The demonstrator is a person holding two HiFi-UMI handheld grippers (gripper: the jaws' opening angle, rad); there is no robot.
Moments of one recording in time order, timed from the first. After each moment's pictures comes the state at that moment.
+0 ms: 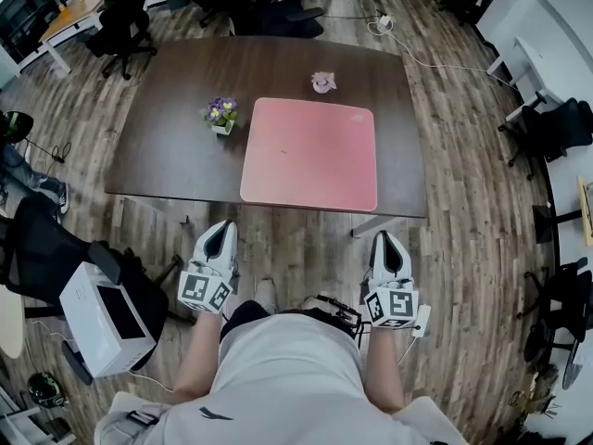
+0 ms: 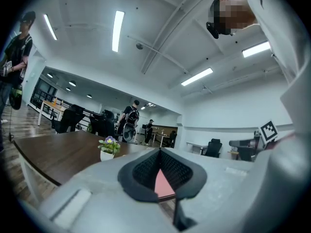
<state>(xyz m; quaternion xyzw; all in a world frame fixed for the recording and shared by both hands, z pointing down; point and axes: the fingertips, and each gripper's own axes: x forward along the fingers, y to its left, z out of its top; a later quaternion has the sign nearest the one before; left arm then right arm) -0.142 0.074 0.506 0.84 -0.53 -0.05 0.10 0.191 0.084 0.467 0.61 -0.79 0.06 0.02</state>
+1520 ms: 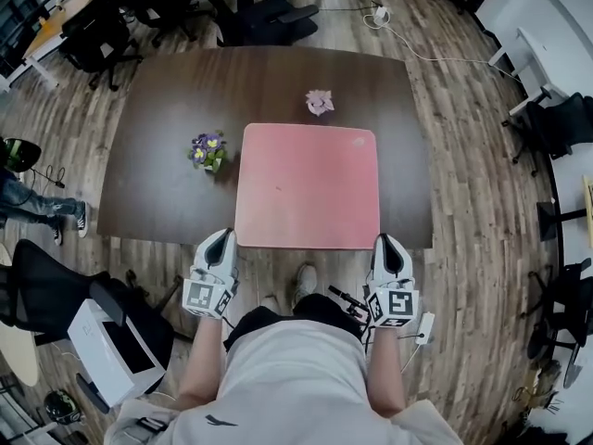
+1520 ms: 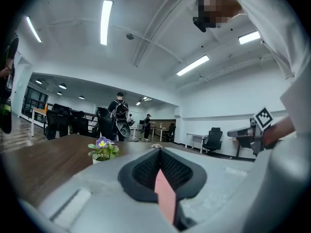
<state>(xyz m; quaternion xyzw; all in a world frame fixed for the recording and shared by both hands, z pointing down) -0.138 -0.063 0.541 0.85 -0.52 0.01 0.07 0.200 -0.052 0.508 0.61 -0.78 0.07 0.08</state>
